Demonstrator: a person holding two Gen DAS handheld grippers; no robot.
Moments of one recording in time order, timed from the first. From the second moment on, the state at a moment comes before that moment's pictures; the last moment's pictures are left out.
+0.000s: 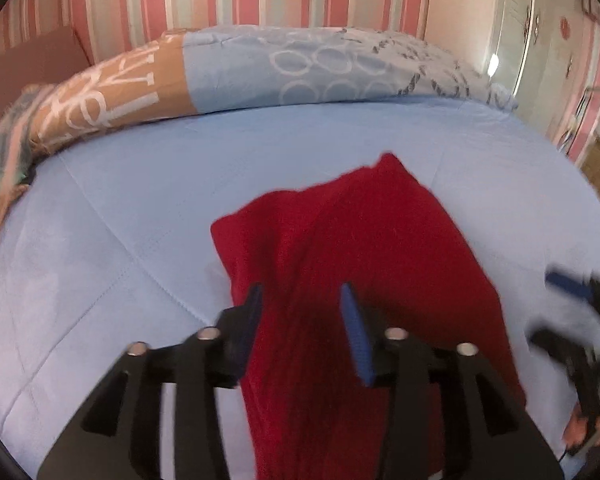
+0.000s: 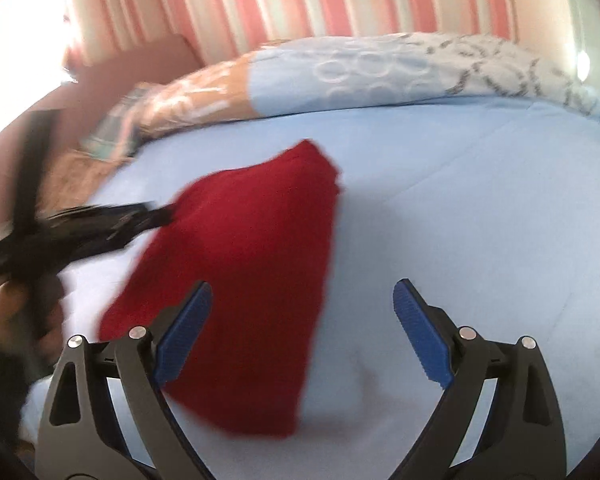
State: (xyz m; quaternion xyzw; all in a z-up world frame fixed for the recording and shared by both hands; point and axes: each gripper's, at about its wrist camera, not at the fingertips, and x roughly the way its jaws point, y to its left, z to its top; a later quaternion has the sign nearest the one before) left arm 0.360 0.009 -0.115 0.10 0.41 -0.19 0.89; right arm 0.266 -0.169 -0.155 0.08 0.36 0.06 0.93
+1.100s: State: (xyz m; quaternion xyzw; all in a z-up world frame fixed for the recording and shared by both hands) left arm 0.326 0.053 -0.164 0.05 0.45 -0.13 0.88; right arm 0.402 -0.114 -0.164 0.04 0.42 0.12 0.90
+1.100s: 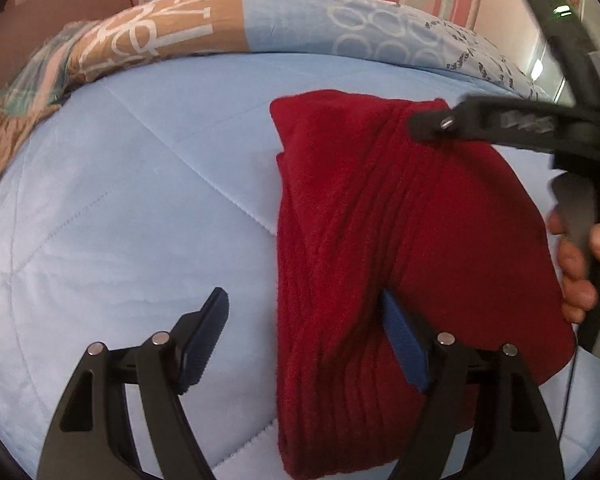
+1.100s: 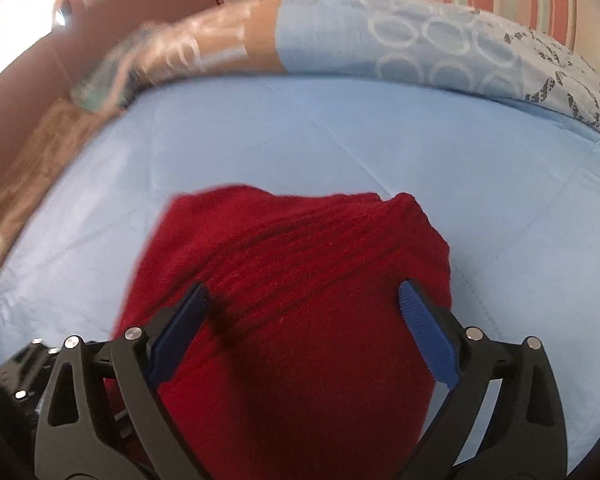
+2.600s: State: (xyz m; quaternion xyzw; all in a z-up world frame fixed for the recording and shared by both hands) left arm 0.416 0.100 -0.198 -0.23 0.56 -0.32 0.73; right arm 0.254 -0.199 -0.203 0.21 0.43 0.13 0.87
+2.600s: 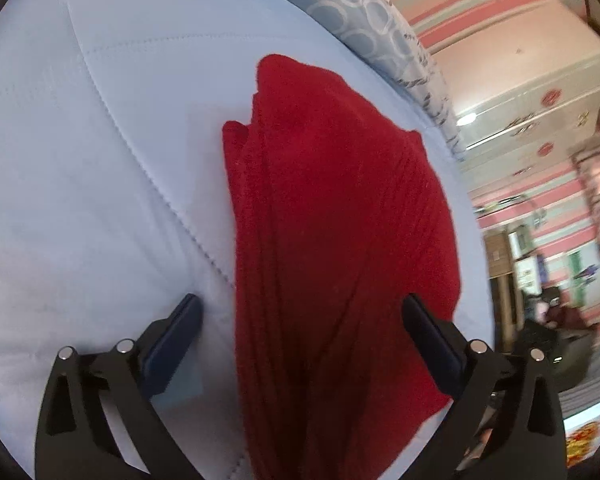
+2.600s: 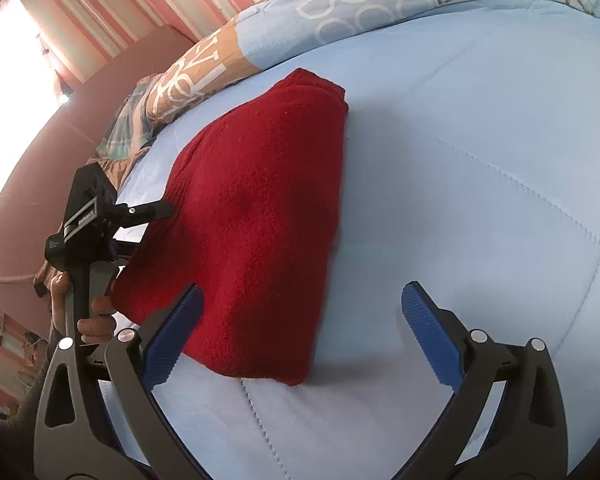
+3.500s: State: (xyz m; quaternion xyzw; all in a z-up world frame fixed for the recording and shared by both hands) left arm 0.446 0.050 -0.204 -0.14 0.59 -0.35 0.72; right arm 0.252 -0.195 -0.208 0.21 0.43 0.13 0.87
